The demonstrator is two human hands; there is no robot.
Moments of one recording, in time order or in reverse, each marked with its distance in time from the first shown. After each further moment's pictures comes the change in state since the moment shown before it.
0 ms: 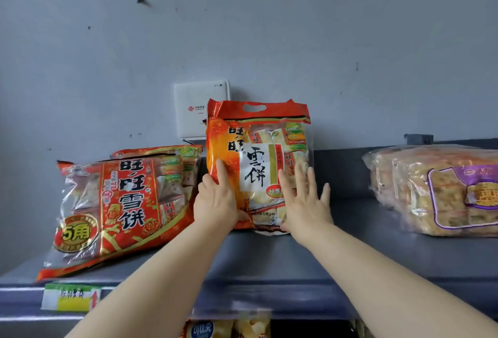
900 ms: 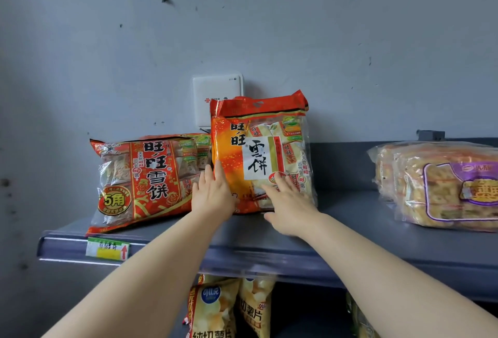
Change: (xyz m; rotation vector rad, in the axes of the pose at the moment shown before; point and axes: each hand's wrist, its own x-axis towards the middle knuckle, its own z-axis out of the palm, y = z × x) left_hand -0.026 -0.014 -0.007 0.016 -0.002 -0.084; right_hand -0.028 -0.013 -0.021 0.214 -0.158 -0.273
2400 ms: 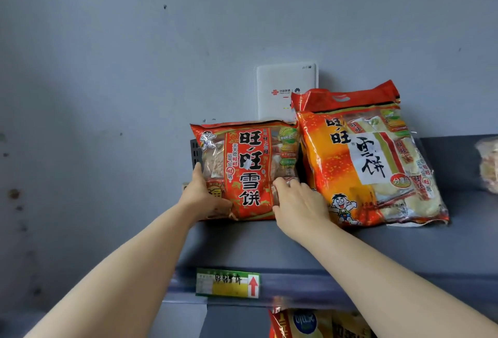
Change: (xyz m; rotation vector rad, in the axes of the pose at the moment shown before) left_hand 0.116 -0.258 -0.029 -0.632 -0.224 -0.181; right_hand 0.117 -0.201 0.058 -0.102 0.273 0.162
